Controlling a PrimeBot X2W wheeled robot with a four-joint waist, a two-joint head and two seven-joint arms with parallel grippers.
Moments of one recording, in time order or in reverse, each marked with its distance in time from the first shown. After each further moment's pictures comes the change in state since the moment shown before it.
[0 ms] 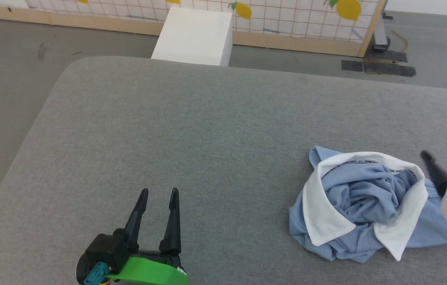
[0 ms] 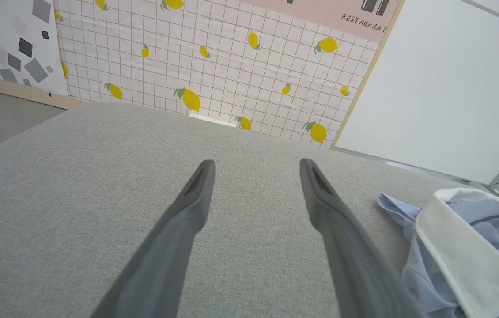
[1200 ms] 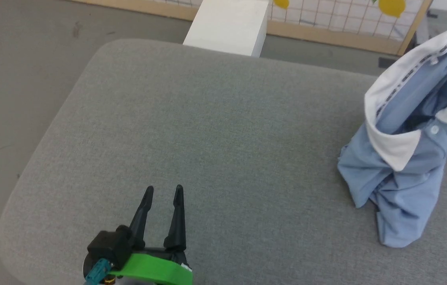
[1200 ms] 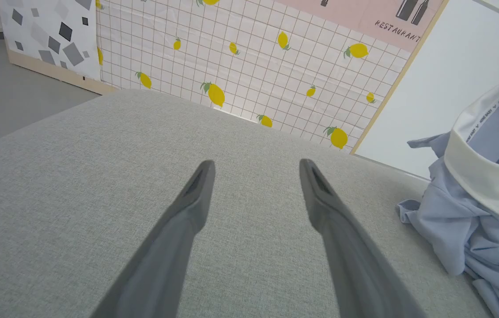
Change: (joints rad) left arm -0.011 0.000 -0.029 -0.004 -0.060 0.019 0.000; right arm -0.466 -0.141 0.173 0.271 -0.162 0.000 -0.087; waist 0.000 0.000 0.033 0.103
